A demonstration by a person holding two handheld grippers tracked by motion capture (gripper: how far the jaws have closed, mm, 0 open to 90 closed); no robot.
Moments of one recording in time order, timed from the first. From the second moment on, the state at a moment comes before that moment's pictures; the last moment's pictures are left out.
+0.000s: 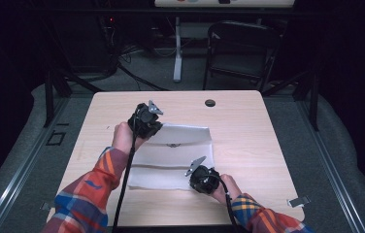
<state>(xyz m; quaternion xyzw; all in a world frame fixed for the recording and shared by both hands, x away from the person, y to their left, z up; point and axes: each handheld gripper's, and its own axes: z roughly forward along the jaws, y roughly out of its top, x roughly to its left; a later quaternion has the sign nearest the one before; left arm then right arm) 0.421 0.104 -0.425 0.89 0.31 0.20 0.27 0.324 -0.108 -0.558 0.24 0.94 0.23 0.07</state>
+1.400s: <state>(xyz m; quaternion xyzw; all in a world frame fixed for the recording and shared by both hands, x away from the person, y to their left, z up) 0.502 0.082 -0.457 0.85 0.39 0.21 0.27 0.323 -0.110 -0.556 0.24 0.94 0.22 0.05</state>
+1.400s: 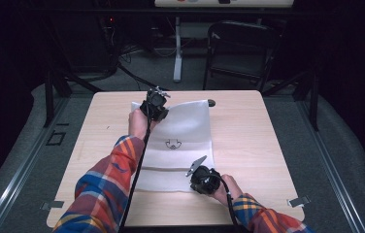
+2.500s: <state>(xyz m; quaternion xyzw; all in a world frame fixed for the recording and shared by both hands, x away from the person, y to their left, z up) 0.468 0.101 -0.460 0.85 0.39 0.15 0.31 0.323 -0.110 -0.547 0.26 0.93 0.24 0.06</state>
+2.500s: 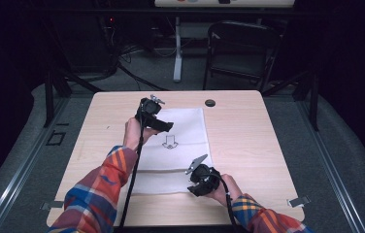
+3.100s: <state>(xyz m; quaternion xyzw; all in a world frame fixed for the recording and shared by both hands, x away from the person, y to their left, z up) 0.421 0.109 -0.489 0.87 0.37 0.11 0.31 0.335 -0.142 -0.528 0.30 0.92 0.25 0.07</state>
